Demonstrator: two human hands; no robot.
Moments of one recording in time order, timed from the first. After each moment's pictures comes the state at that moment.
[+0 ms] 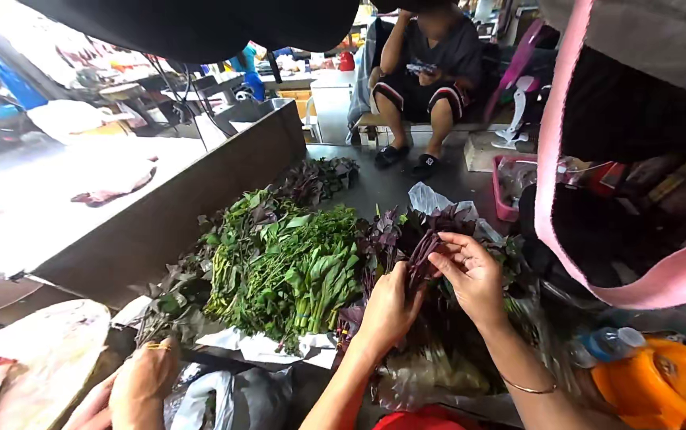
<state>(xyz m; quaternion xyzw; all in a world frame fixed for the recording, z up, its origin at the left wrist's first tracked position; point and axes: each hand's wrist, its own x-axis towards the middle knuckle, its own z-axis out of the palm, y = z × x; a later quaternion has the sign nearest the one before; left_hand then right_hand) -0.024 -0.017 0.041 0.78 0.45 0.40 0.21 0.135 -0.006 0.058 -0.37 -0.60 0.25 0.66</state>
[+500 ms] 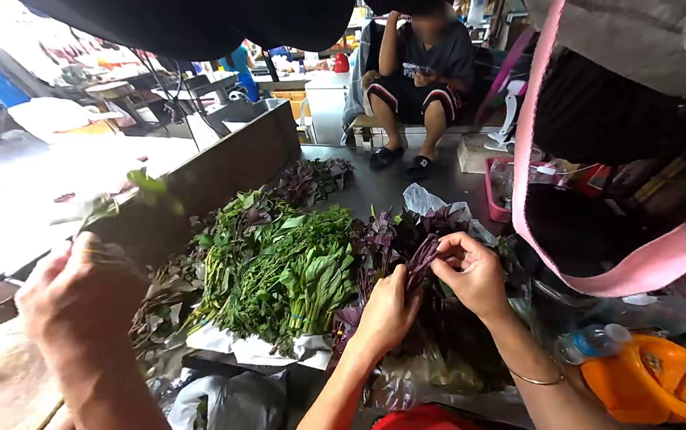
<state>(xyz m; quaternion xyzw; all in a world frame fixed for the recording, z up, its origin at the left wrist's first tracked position) -0.023 -0.023 0.046 0.79 0.45 0.35 0.24 0.149 -0.006 0.067 -0.41 -0.65 0.20 0.60</state>
